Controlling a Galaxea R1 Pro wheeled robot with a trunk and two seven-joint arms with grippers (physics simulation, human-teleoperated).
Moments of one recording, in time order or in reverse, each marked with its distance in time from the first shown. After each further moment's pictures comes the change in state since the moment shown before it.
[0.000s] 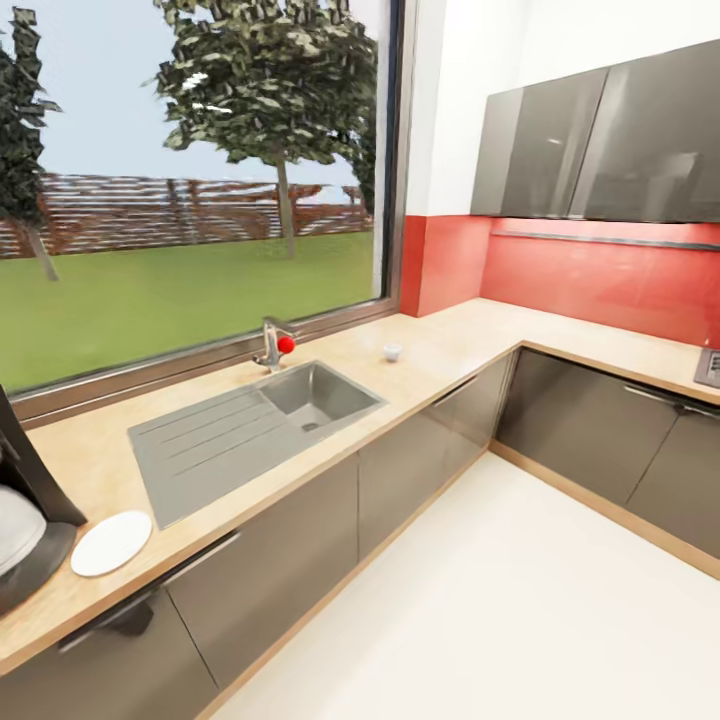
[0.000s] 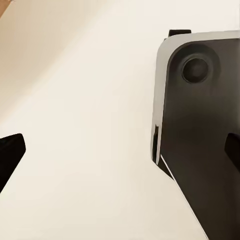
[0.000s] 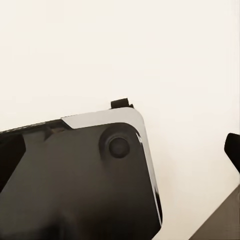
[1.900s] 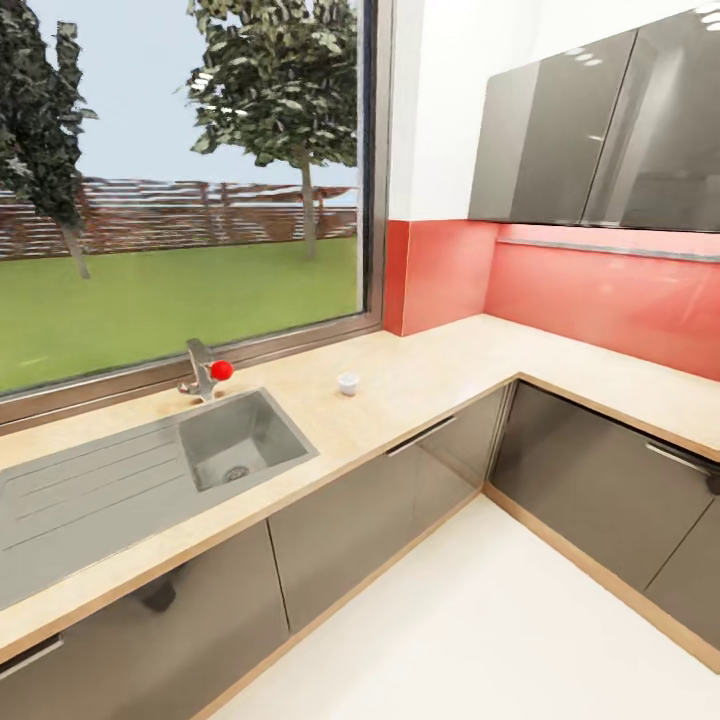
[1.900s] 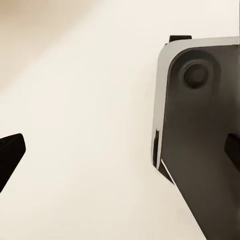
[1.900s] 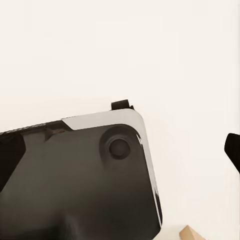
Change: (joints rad) left arm 0.000 0.001 0.001 -0.002 0.001 -0.008 0.002; right arm 0.000 0.000 0.003 0.001 0.002 0.000 -0.001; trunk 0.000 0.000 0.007
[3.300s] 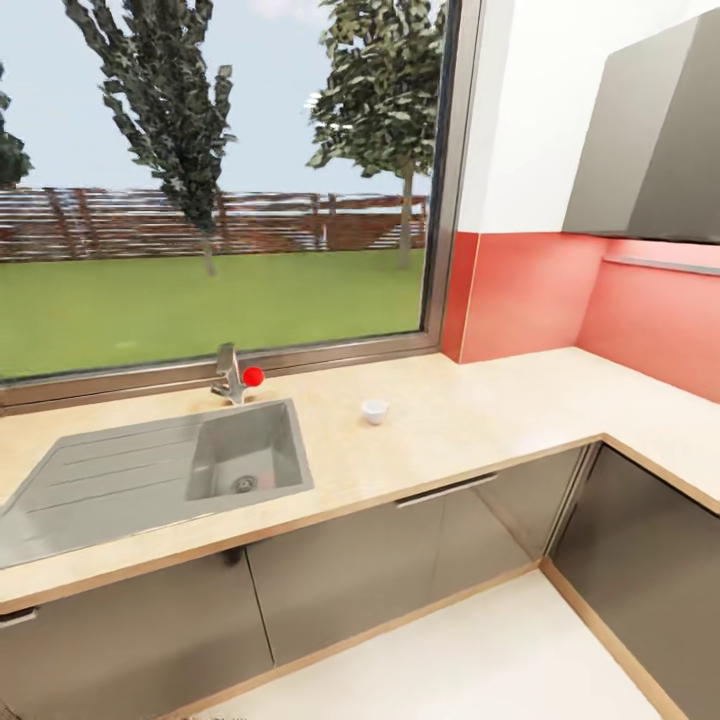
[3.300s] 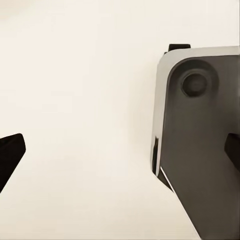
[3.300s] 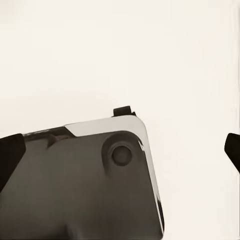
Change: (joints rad) left arm 0.000 -0.001 0.000 0.000 0.001 -0.002 0.001; right arm 0.000 0.002 0.000 0.000 0.000 0.000 0.000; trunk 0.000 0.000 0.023
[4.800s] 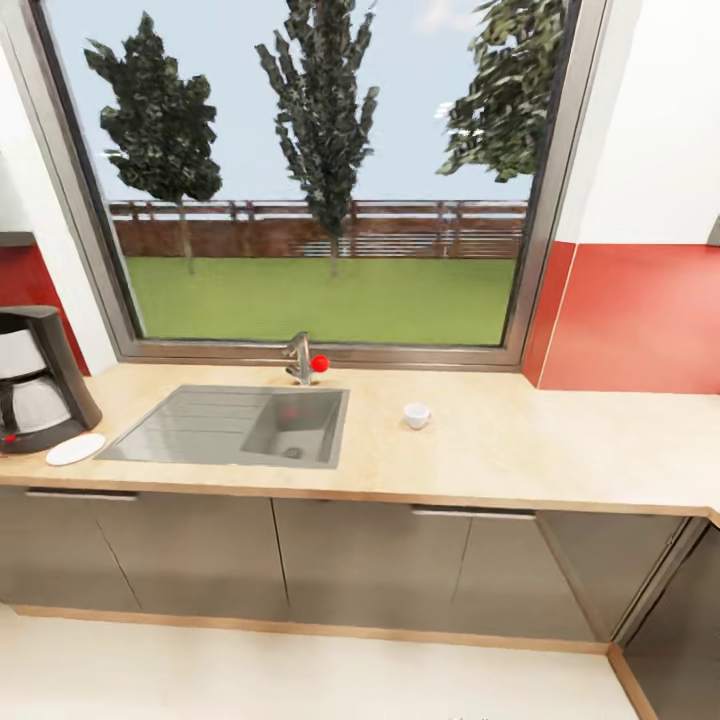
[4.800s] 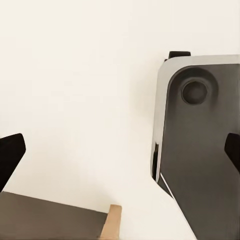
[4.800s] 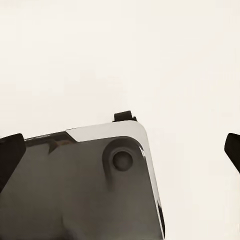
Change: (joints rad) left arm 0.000 0.001 0.003 0.001 0.002 -0.004 0.002; right arm 0.000 0.000 0.002 0.000 0.001 0.000 -0.001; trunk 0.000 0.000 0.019
